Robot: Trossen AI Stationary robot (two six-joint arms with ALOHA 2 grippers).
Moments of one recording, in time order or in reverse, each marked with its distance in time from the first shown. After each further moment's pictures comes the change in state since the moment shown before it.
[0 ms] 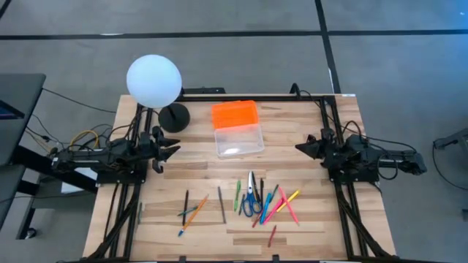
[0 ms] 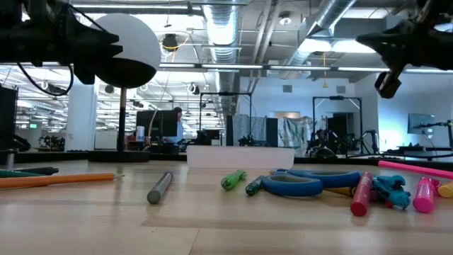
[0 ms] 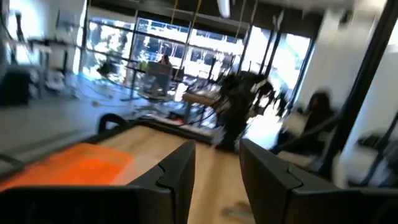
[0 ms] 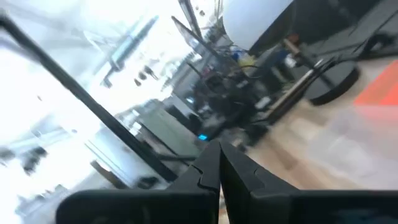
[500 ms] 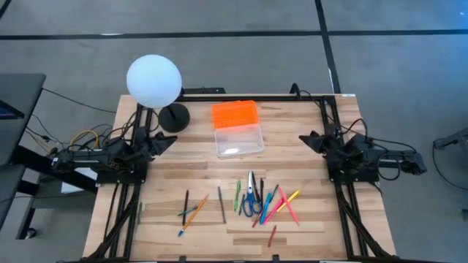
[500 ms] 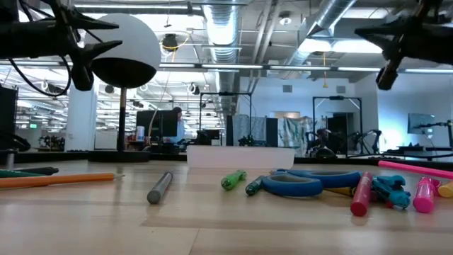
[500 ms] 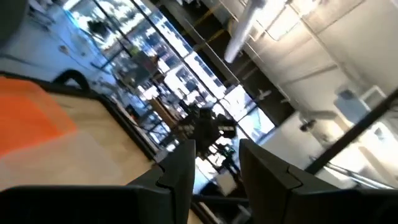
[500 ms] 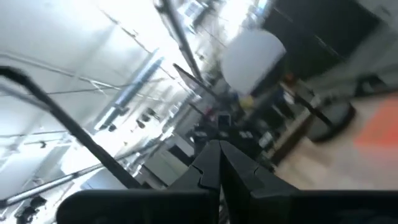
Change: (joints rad) left arm 0.000 0.000 0.000 0.091 -0.047 -0.585; right arm 0.000 0.000 0.003 0.127 0.137 -0.029
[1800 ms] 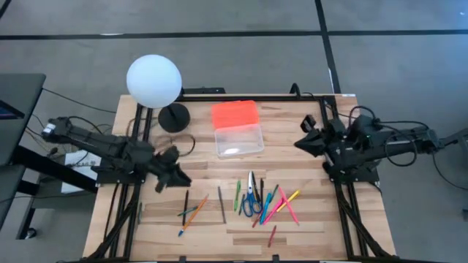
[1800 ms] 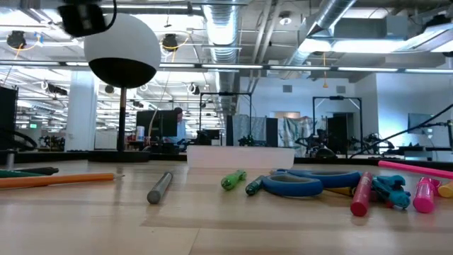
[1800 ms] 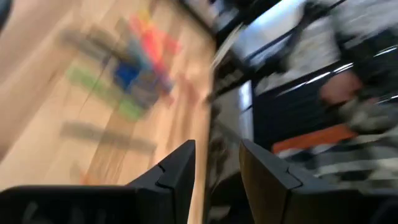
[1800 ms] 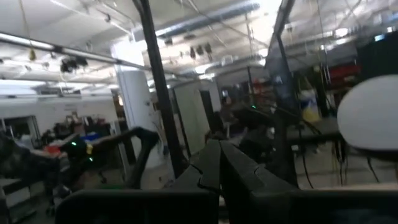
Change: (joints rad) left arm -0.347 0.809 0.691 -0.578 0.319 -0.073; right arm 0.131 0.665 0.604 0.032 -0.291 -0.565
